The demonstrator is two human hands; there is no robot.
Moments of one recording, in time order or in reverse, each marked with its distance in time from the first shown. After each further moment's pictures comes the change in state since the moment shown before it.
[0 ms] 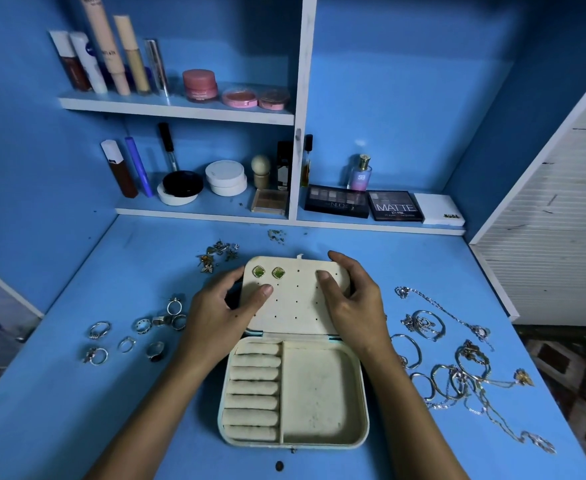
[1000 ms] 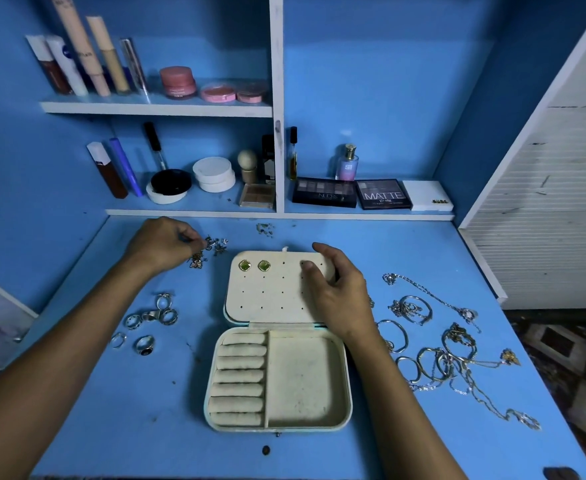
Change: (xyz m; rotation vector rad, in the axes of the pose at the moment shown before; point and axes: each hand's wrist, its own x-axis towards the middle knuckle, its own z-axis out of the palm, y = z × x) left_hand 0.117 -0.010 -0.062 0.688 -0.048 -0.105; right_hand -0.001 -0.003 -0.003 0.007 -0.029 0.045
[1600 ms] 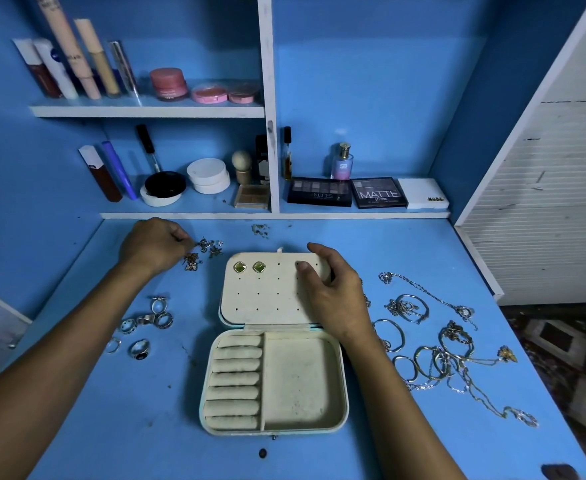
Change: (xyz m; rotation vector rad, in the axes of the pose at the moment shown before) left_hand 0.005 -0.003 0.002 0.010 0.050 -0.047; right_hand -0.001 -0.004 -0.001 0.007 -0.004 0.011
